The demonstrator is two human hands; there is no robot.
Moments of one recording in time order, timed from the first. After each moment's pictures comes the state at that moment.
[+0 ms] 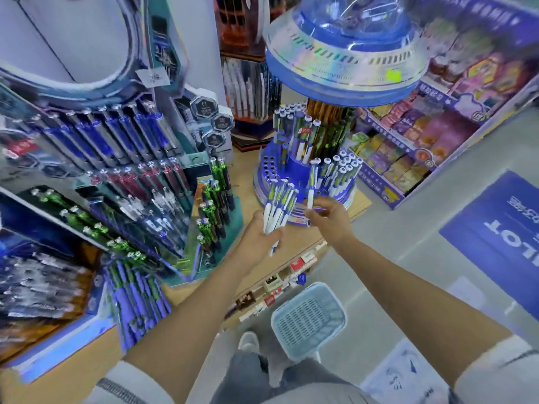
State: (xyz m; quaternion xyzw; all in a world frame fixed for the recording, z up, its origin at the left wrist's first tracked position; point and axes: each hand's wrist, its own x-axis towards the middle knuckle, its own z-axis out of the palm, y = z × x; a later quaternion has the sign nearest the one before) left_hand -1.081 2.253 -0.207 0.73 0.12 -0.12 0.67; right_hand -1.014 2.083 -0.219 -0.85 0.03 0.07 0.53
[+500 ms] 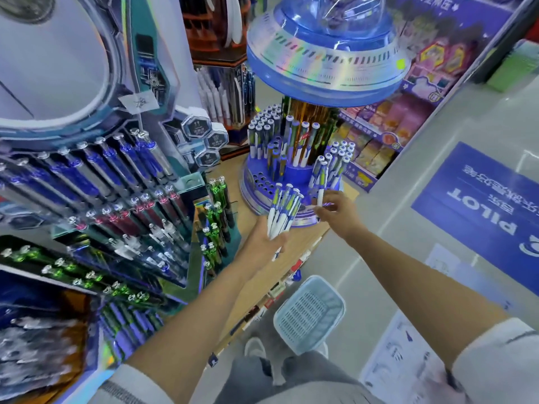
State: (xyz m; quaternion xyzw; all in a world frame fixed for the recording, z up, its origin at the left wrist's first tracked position) left_hand -1.057 2.274 -0.217 0.72 0.03 -0.19 0.66; right_hand -0.999 2.067 -0.220 -0.88 0.07 0.04 0.46
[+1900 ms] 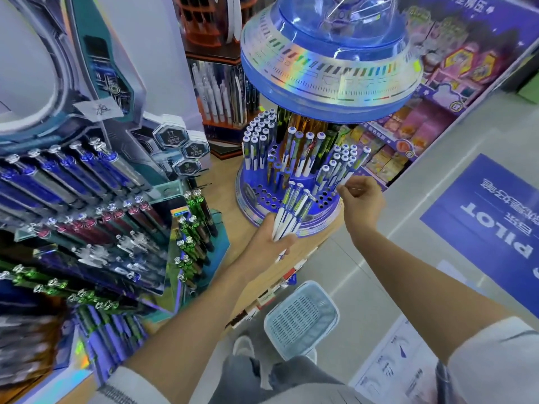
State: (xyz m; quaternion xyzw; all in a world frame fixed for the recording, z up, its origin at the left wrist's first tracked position) left_hand -1.037 2.240 -0.210 0.70 0.01 -0.19 0.69; right_hand -0.958 2.044 -0.198 -0.80 0.20 -0.16 0.54
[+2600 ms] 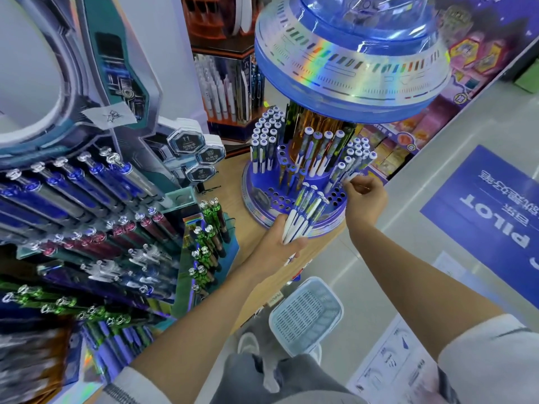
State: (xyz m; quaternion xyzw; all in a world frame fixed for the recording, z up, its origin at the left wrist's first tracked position) left_hand -1.029 2.251 -0.217 0.68 -0.02 -0.22 0.70; right_hand -0.942 2.064 -0.214 -0.76 0.28 -0.19 0.56
